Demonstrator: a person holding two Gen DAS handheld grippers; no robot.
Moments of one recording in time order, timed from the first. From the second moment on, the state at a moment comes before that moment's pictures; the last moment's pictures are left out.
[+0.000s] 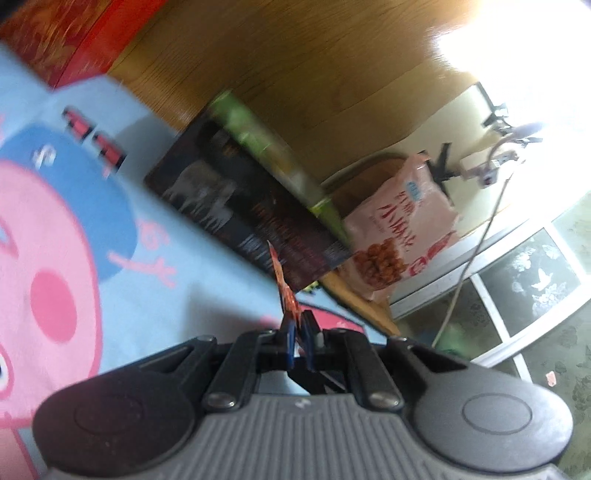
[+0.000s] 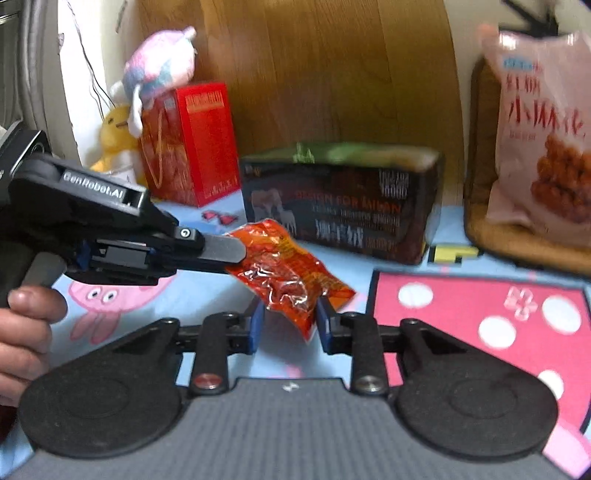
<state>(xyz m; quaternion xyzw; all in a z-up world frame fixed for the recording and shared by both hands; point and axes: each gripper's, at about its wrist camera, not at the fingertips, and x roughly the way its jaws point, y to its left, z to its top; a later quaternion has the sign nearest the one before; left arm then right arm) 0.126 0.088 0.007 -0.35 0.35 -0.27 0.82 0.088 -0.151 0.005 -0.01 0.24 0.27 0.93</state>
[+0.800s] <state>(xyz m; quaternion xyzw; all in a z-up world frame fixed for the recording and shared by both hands) 0.222 0.043 0.060 -0.16 0.30 -0.13 0.93 0.166 -0.164 0.040 -0.01 0.15 0.21 0.97</state>
